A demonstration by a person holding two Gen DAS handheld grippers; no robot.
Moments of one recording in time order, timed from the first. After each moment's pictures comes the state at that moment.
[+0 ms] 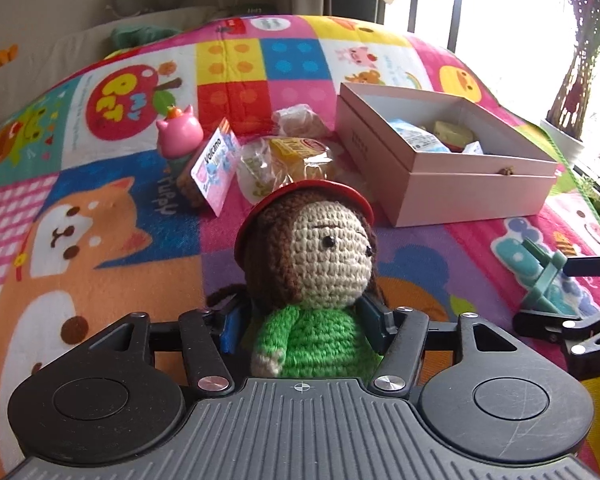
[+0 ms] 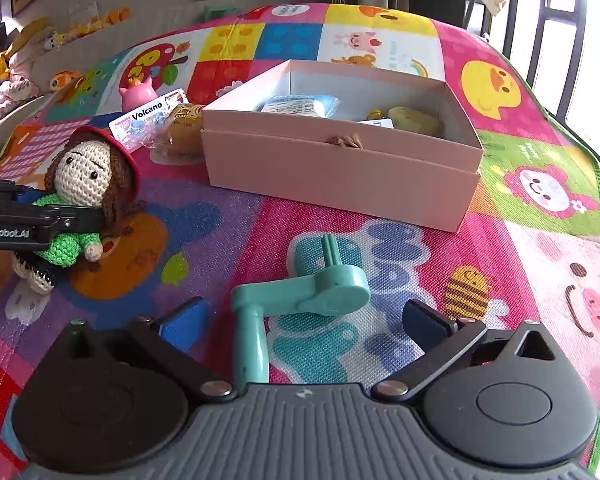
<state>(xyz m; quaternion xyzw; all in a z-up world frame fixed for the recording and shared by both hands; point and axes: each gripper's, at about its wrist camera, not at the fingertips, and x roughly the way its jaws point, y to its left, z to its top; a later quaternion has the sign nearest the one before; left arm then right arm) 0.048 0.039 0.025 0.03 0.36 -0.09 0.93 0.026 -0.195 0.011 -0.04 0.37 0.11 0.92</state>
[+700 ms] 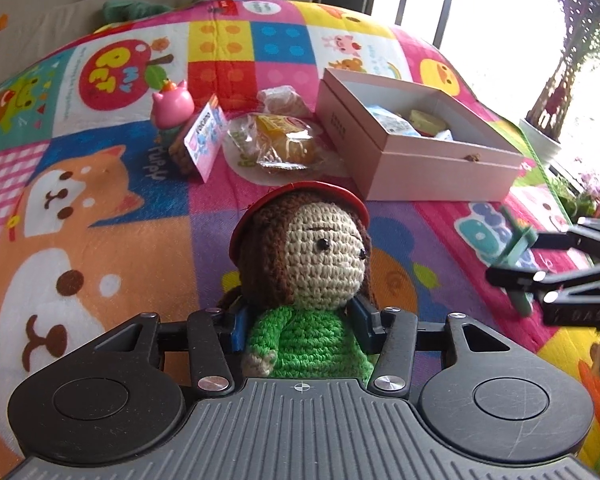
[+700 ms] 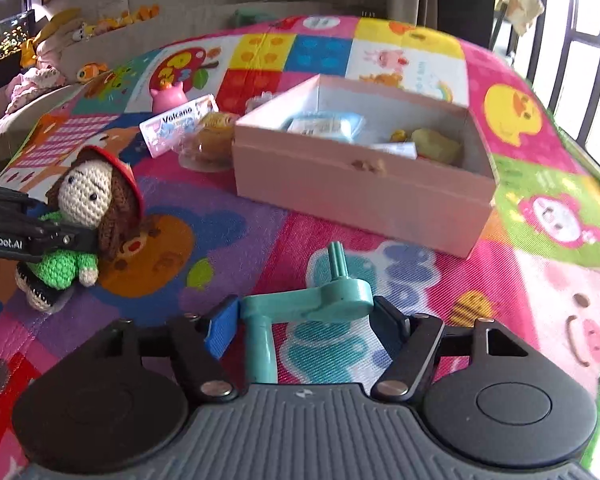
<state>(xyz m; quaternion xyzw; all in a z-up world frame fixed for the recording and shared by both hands) 0.021 0.049 0.033 -0.01 0.39 -0.13 0.91 0.017 -0.193 0.030 -0.07 0.35 0.15 0.92</state>
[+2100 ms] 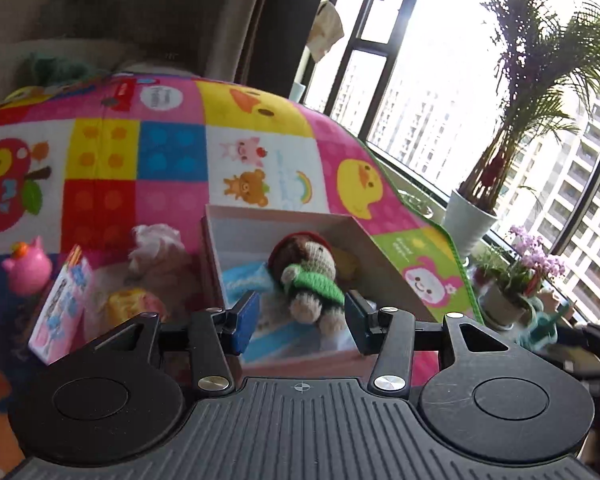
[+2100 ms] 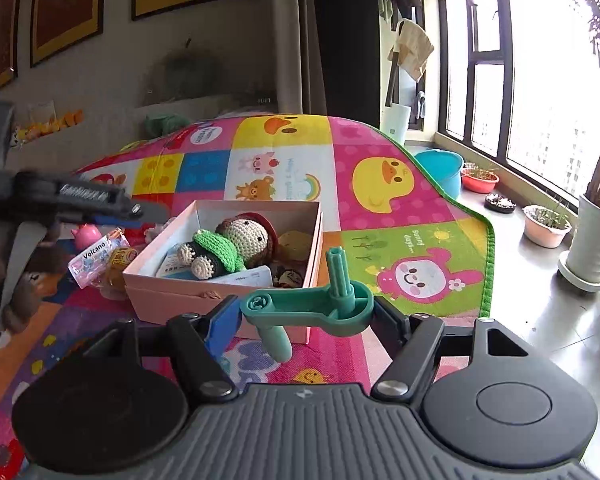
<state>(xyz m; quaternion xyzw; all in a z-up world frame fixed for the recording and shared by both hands) 0.107 -0.019 0.096 -0.08 0.30 -0.22 0.92 0.008 -0.291 0.107 0.01 0.25 0.05 0.97</state>
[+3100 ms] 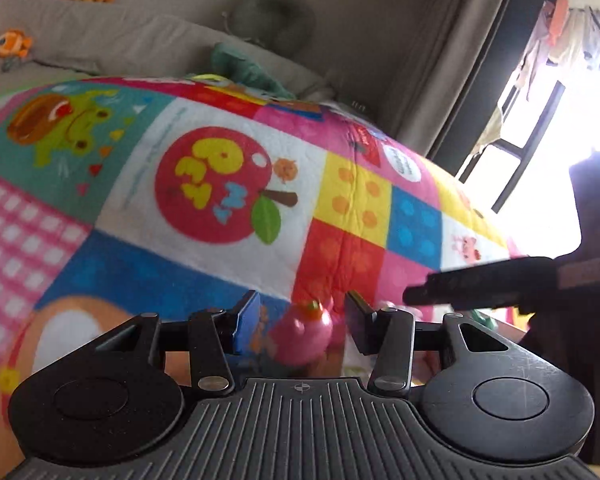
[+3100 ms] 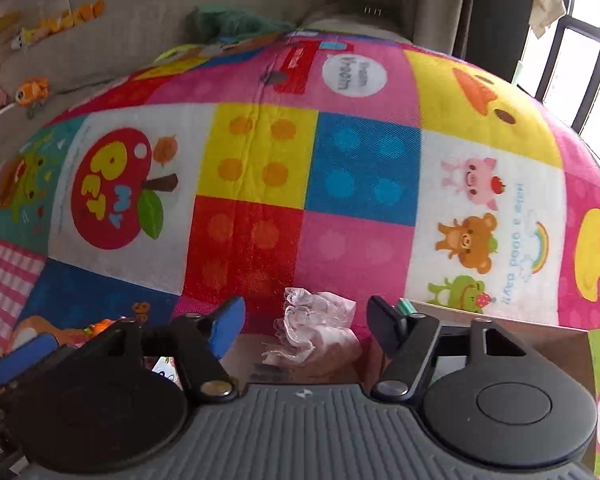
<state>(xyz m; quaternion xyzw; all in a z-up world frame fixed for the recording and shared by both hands) 0.193 0.160 0.057 -0.20 0.26 -0.03 0.94 0.304 -0.028 0.083 -0.07 0.42 0.09 0.90</state>
